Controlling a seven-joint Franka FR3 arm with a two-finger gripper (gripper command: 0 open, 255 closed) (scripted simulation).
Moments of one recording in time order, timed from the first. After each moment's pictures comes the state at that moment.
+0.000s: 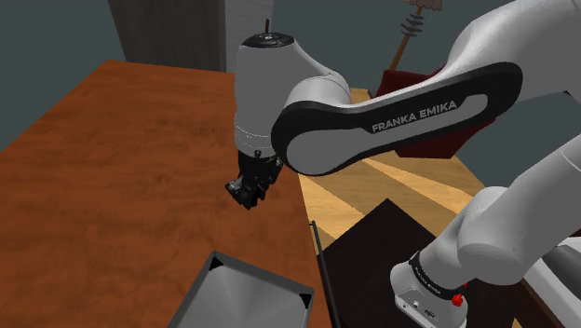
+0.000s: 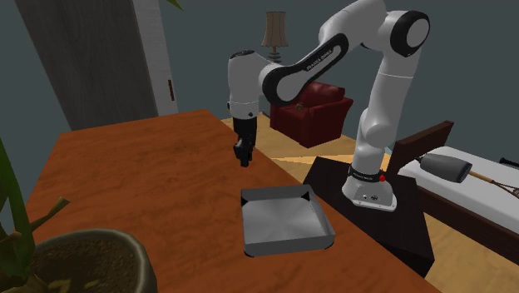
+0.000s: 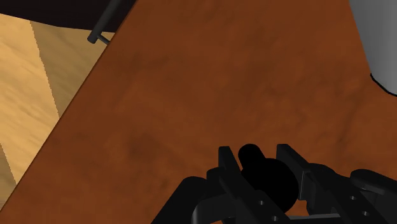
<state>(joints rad) 0.14 -0.08 0.59 -2.17 0.05 2.11 0.58</state>
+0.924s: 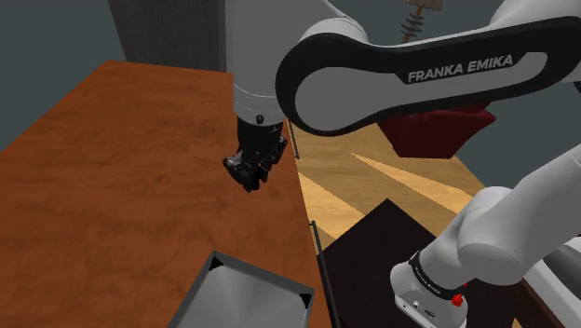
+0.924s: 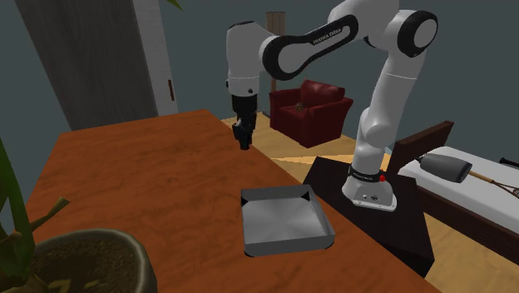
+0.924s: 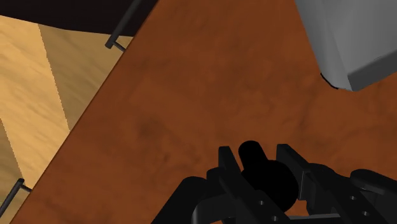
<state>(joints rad) 0.14 -0.14 0.58 -2.05 0.08 1.93 0.57</state>
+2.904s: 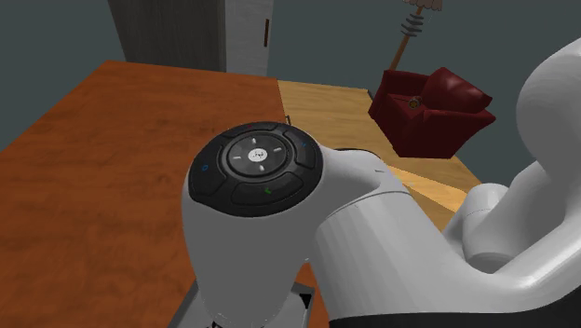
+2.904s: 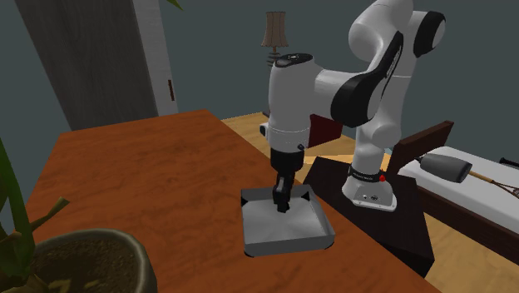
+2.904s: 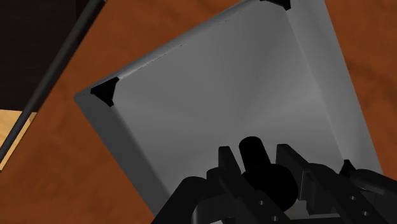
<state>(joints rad) 0.31 -0.05 0.88 -2.12 0.05 2.08 1.05</state>
